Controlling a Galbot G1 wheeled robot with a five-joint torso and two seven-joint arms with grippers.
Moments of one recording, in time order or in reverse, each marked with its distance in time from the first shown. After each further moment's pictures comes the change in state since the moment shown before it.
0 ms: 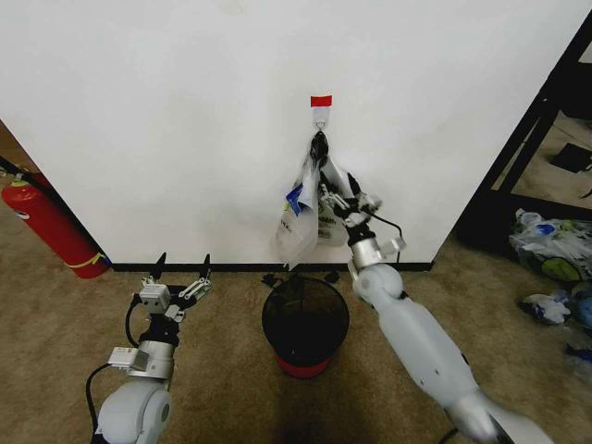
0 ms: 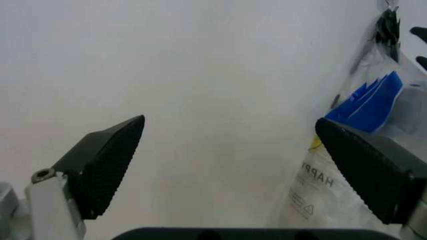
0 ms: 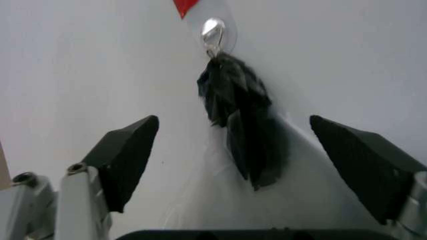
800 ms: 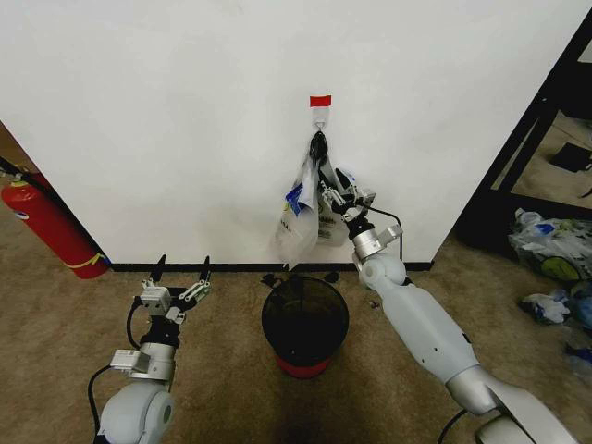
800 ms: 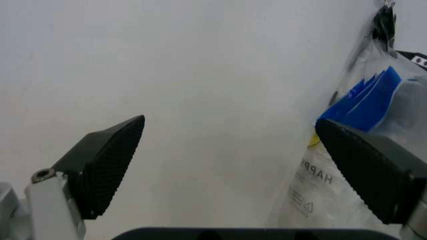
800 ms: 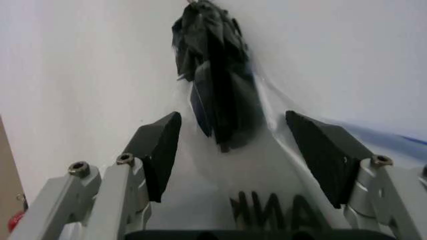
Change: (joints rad) left arm 0.001 -0.001 0.009 0.009 0.018 -0.014 -0.004; right arm 0.062 -0.053 -0.042 -0.088 -0.006 -0.050 -0.058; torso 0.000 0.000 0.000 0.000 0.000
